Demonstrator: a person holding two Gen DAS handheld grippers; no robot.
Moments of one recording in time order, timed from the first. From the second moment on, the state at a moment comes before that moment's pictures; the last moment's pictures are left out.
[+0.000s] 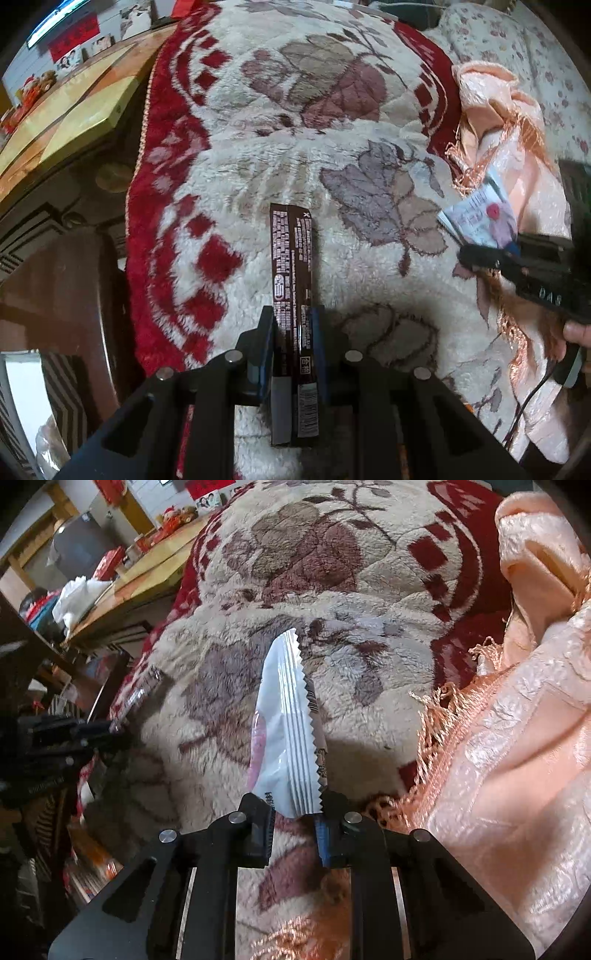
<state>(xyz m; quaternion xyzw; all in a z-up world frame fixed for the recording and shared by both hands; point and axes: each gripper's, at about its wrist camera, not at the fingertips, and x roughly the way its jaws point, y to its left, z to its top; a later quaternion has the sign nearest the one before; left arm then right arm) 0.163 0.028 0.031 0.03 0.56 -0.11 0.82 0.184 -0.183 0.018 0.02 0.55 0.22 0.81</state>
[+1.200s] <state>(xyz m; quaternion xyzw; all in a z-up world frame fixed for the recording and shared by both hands) -0.002 0.141 0.113 -0.04 0.49 0.00 0.87 0.030 -0.034 0.099 -0.02 0.50 0.37 0.78</state>
